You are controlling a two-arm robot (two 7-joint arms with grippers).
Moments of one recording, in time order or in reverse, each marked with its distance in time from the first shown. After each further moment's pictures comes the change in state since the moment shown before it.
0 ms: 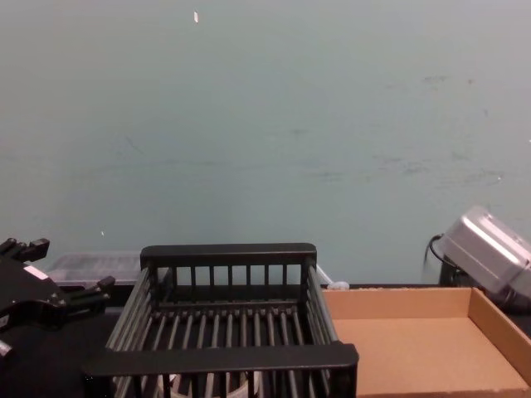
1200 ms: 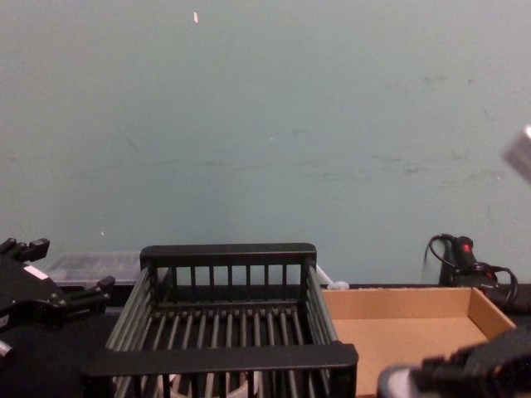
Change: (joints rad) left arm 0.000 0.000 0.000 0.000 0.000 0.000 0.000; right arm -0.003 0.004 0.131 -0.026 0.069 0.012 -0.071
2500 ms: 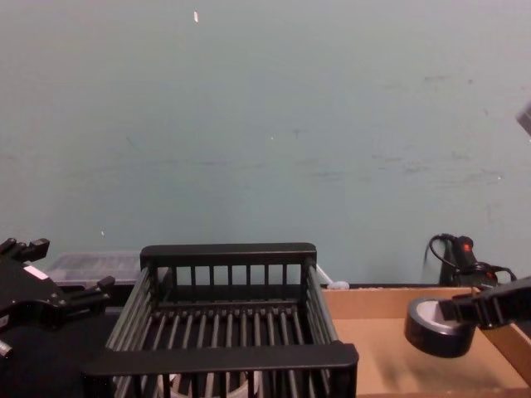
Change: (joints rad) left arm 0.000 0.000 0.000 0.000 0.000 0.000 0.000; right arm 0.089 -0.116 0.085 0.147 -0.014 0.031 -0.150
